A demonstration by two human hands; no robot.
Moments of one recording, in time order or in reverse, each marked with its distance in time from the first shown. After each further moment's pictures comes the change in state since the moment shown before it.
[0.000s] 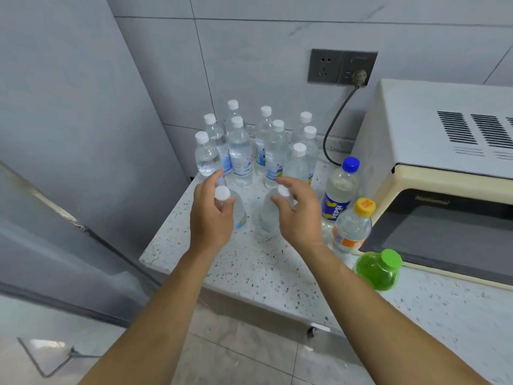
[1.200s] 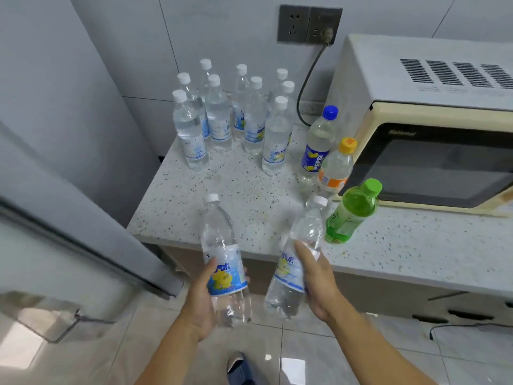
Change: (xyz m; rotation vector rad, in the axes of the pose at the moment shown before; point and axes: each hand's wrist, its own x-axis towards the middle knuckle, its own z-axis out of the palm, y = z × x) left_hand -0.178 -0.105 -0.048 -0.844 -0.565 -0.957; right_hand -0.201 0.035 -0.033 0.610 0.018 0.846
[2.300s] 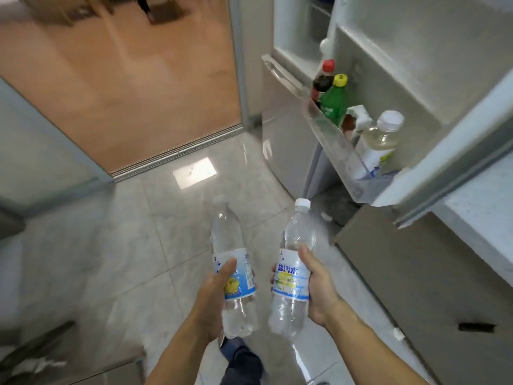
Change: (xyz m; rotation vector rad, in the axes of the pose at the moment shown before) left_hand -0.350 -0.154 -0.234 -0.434 0.783 0.213; right_hand -0.242 0.234 0.212 -0.401 -0.837 0.657
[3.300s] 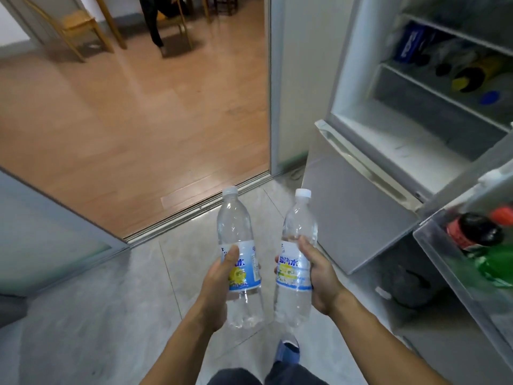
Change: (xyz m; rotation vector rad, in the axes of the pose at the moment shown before) left_hand 0.301 0.360 -0.094 0.133 0.015 0.118; right_hand 0.338 -0.214 0.262 -0.102 -0.079 -0.141
